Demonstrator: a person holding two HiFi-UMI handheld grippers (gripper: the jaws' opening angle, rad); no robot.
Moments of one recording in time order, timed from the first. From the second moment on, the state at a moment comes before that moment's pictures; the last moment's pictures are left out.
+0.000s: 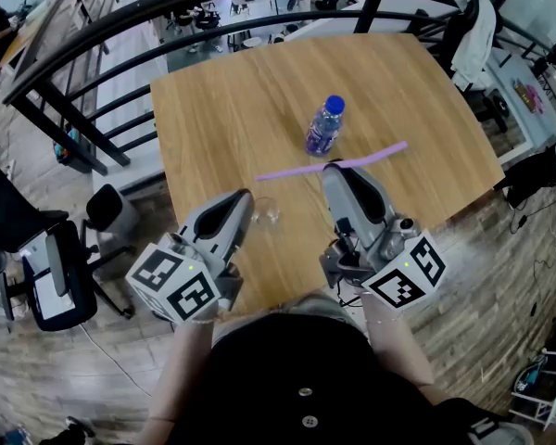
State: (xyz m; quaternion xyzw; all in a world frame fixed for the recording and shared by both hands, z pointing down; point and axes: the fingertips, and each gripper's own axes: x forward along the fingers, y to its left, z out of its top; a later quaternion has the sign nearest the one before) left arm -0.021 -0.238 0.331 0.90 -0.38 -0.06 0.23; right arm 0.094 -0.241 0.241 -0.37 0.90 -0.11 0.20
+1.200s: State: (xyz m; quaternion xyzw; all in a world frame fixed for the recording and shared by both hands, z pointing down) left arm -0.026 -0.238 0.334 0.89 -0.38 -0.07 0.24; right arm 0.094 -0.239 0.242 -0.37 0.90 -0.11 0.20
